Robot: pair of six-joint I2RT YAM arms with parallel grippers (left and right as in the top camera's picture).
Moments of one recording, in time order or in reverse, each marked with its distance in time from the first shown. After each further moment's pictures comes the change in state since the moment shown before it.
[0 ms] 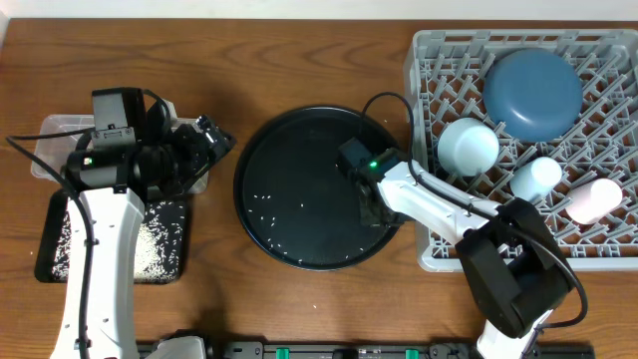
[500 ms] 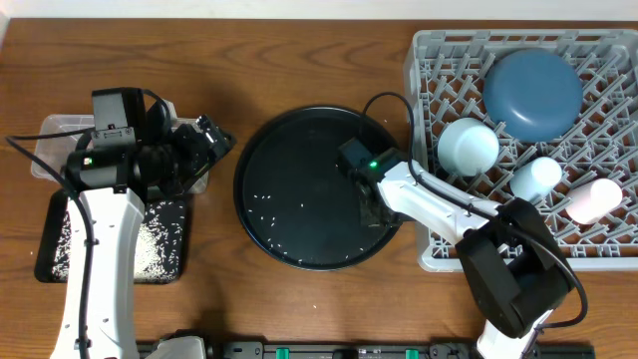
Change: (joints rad) left arm 0.000 0.000 0.000 0.000 0.000 0.000; right arm 0.000 0.000 0.000 -0.004 0.000 0.008
